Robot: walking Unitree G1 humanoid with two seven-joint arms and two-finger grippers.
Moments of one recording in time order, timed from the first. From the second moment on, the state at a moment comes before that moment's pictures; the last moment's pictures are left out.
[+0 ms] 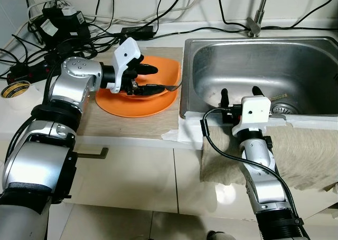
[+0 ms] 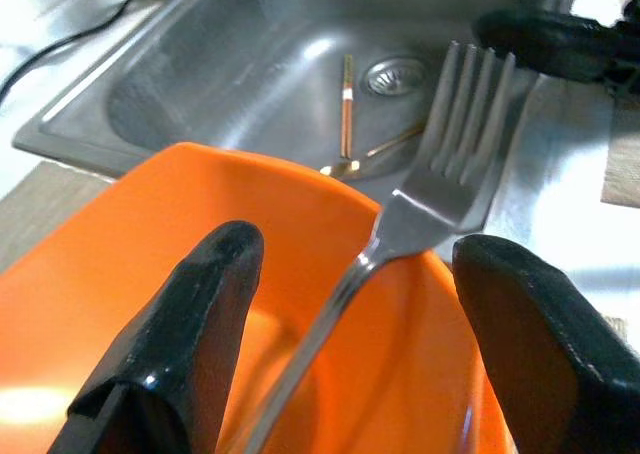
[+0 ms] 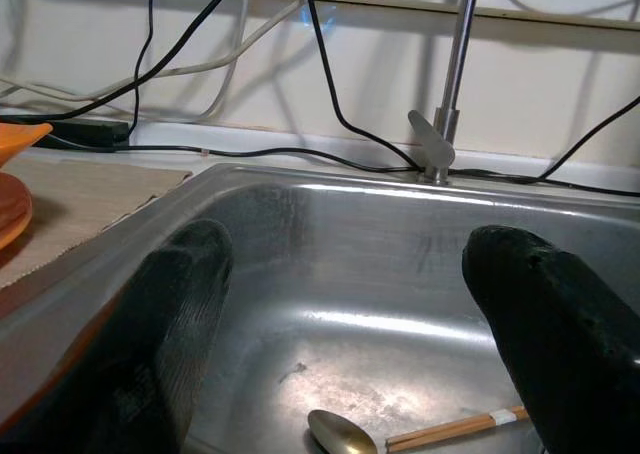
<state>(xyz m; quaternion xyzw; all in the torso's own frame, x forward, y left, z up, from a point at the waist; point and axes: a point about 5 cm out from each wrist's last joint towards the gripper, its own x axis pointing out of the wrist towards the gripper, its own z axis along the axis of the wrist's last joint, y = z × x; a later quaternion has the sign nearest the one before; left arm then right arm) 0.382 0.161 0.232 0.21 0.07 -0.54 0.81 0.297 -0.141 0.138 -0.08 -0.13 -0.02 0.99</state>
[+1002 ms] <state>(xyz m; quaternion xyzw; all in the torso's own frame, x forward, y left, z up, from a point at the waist) 0.388 0.134 0.231 0.22 0.08 -0.56 0.79 0.297 -0.140 0.137 -0.08 -0.12 -0.02 0.99</state>
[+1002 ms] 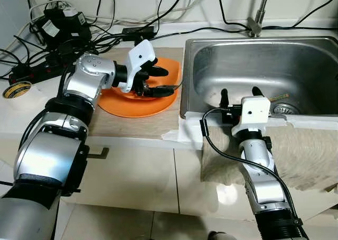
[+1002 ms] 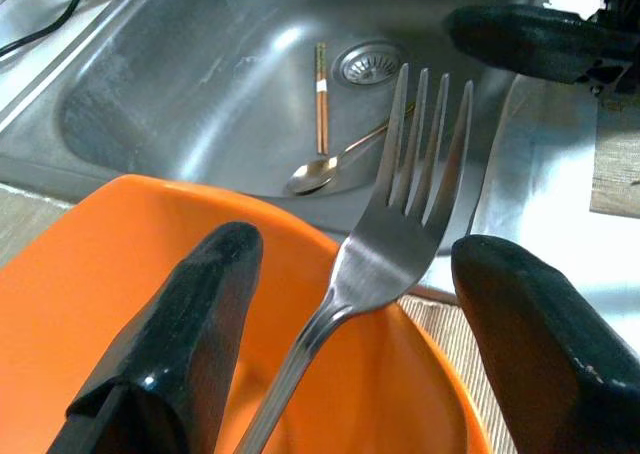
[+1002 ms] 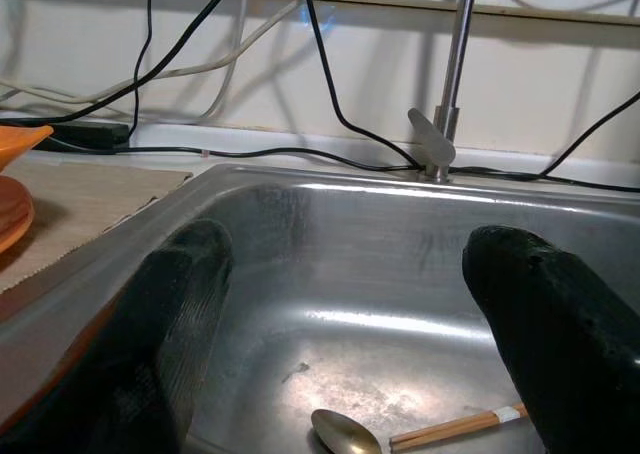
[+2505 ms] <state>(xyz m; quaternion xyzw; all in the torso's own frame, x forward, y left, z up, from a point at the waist) 0.385 0.100 0.219 0.18 0.05 -0.56 0.81 0.296 -0.144 0.138 -0.08 -0.13 -0.03 0.99</state>
